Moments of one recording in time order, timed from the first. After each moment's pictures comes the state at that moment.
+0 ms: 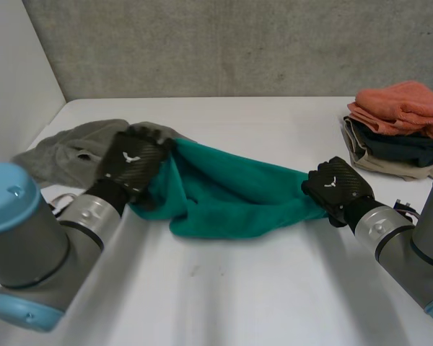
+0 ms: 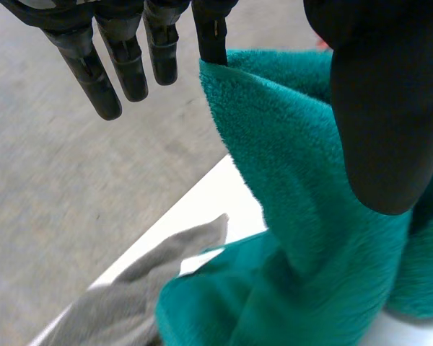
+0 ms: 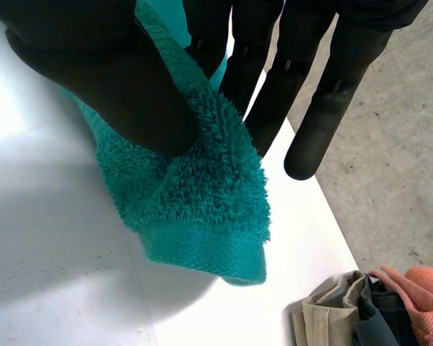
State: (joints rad) left arm 4.28 -1.81 -1.81 3.56 -1.45 3.52; right arm 1.83 -1.23 1.81 -0.30 1.23 2.30; left_hand 0.28 0.26 0.27 0.26 0.08; right_hand 1.12 1.17 1.18 1.20 1.02
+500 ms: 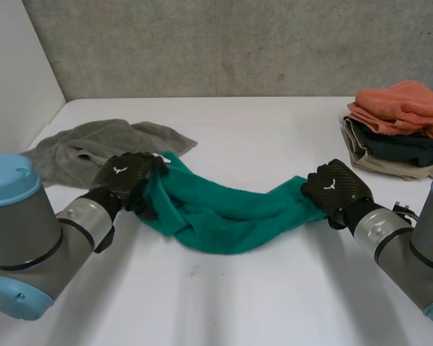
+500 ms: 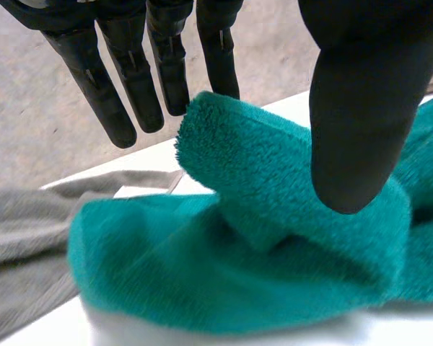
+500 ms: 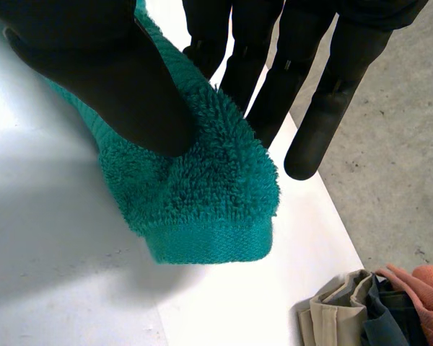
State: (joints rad) left arm 4.35 -1.90 -1.76 3.44 -1.37 3.20; right arm 1.83 -1.22 1.81 -0.30 1.23 2.30; left_hand 0.49 0.49 0.49 0.49 0.32; right_hand 1.12 1.17 1.18 1.20 1.02
